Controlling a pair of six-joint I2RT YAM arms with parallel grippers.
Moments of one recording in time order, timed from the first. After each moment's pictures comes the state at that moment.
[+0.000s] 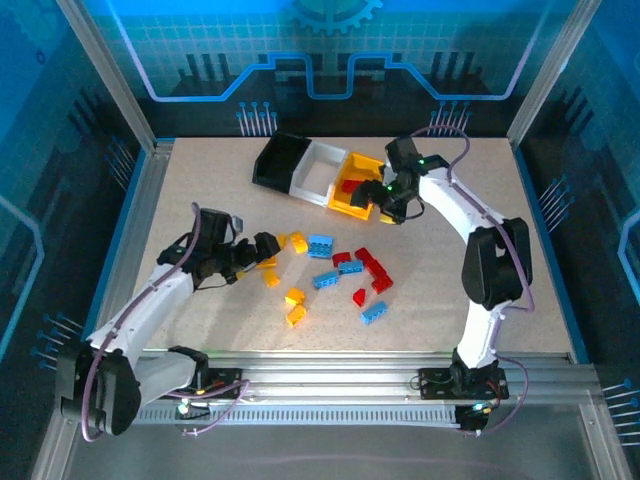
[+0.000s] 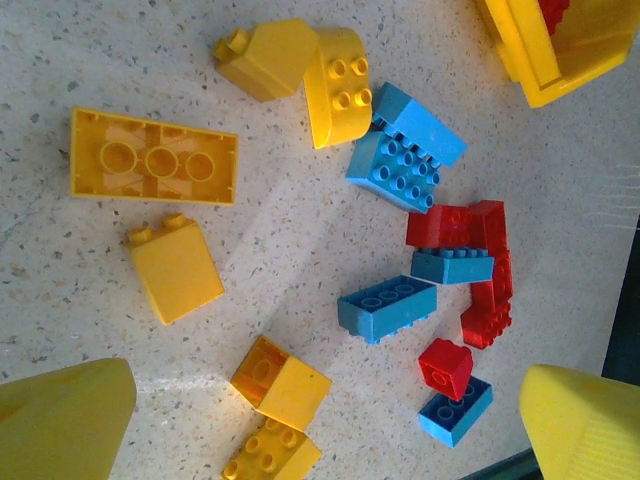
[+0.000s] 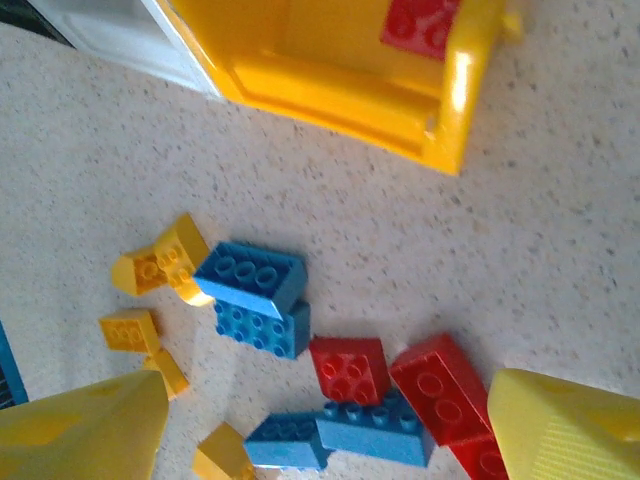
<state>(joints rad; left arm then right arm) -0.22 1.12 0.75 -0.57 0.39 -0.77 0.31 1.87 1.57 -0.89 -0.38 0.57</state>
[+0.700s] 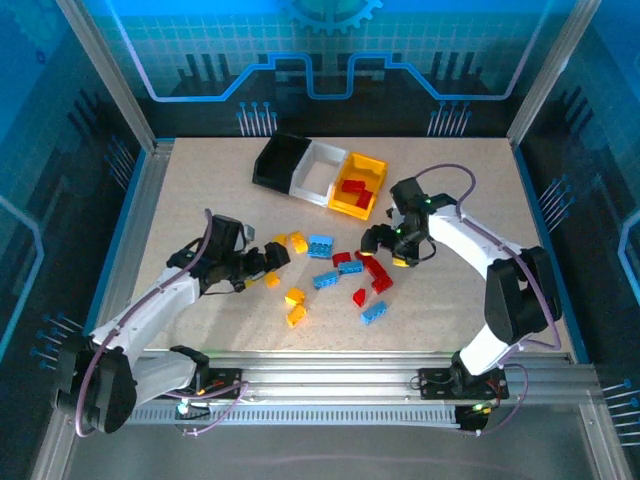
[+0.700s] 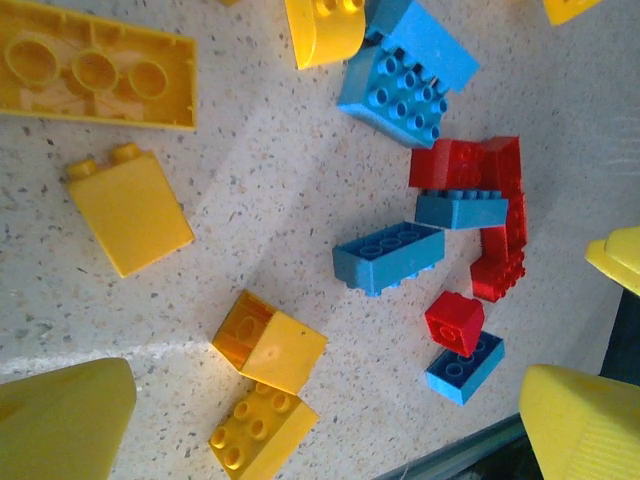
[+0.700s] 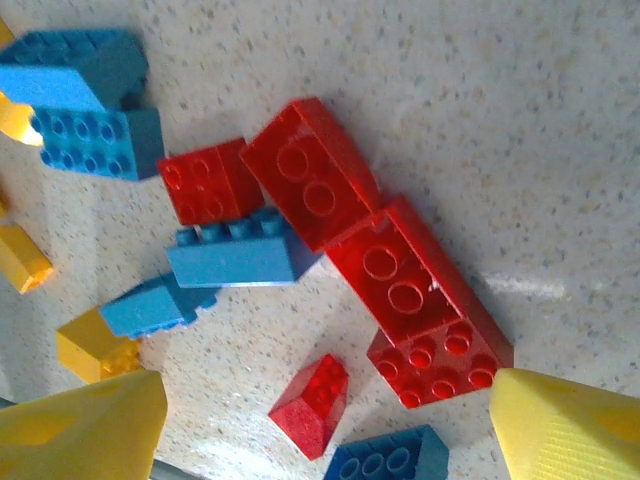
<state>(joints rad) -0.32 1.14 0.72 -0.54 0.40 -0.80 0.37 1.61 1.14 -0.88 -0.34 0.56</state>
